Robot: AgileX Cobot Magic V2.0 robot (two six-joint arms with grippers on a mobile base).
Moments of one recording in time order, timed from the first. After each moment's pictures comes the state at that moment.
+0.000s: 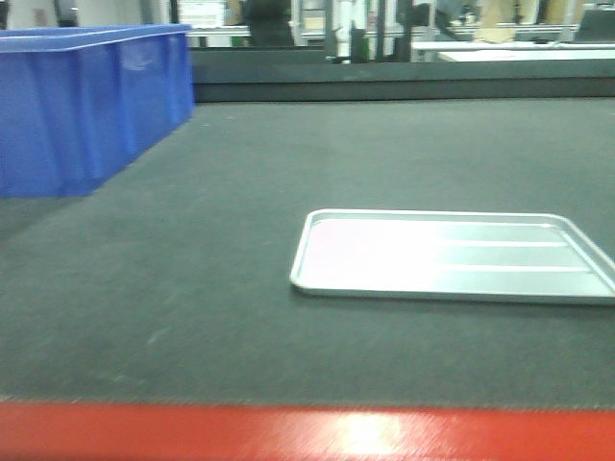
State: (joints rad) left arm -0.04 -0.02 0.03 -0.03 0.06 0.03; right arm 0.52 0.03 -0.54 0.09 0.45 -0.02
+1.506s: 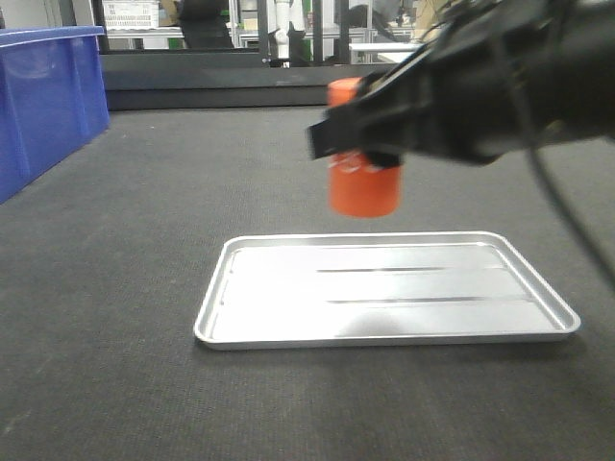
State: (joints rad) left arm -0.04 -0.02 0.03 -0.03 0.06 0.03; right arm 0.68 1.41 -0.54 0.09 -0.54 -0.02
